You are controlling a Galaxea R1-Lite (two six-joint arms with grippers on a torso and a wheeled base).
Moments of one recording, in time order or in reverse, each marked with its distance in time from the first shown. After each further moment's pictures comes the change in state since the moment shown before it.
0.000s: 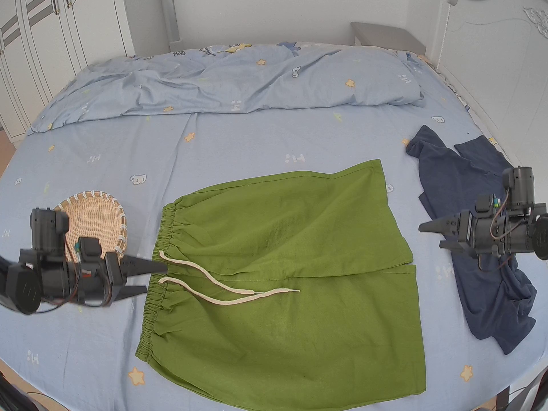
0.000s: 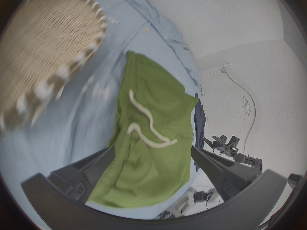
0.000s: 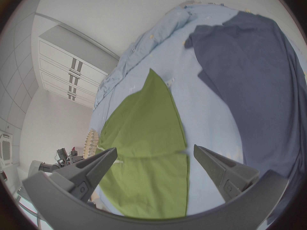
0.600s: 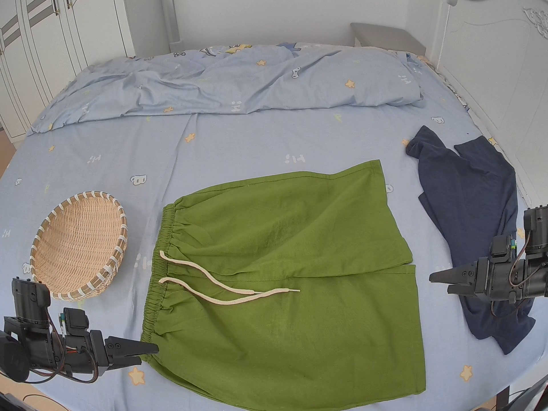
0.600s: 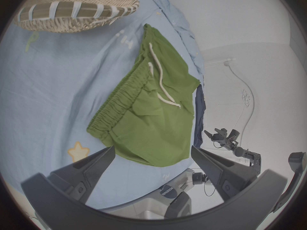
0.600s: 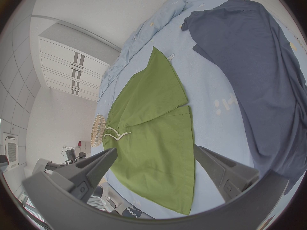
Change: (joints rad) left arm 0.054 -0.238 0.424 -0.016 -0.090 0.059; right arm 0.028 -0.230 0.300 0.005 0.044 0.007
